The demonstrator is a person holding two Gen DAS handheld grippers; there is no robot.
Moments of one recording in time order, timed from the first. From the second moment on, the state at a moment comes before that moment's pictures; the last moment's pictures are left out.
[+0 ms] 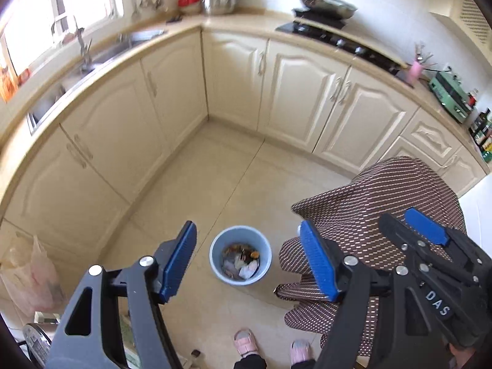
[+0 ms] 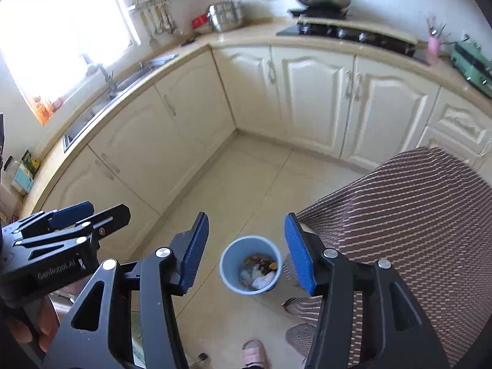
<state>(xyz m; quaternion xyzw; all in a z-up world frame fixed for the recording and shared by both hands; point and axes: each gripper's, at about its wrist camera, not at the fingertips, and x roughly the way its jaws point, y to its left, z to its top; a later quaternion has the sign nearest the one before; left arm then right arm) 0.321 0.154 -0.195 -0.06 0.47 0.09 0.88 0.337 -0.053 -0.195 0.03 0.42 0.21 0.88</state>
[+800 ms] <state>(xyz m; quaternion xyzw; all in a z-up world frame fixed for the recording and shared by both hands) 0.158 -0.062 -0.057 -0.03 0.32 0.11 0.94 0.200 -0.248 -0.095 0.00 0.28 0.21 0.94</state>
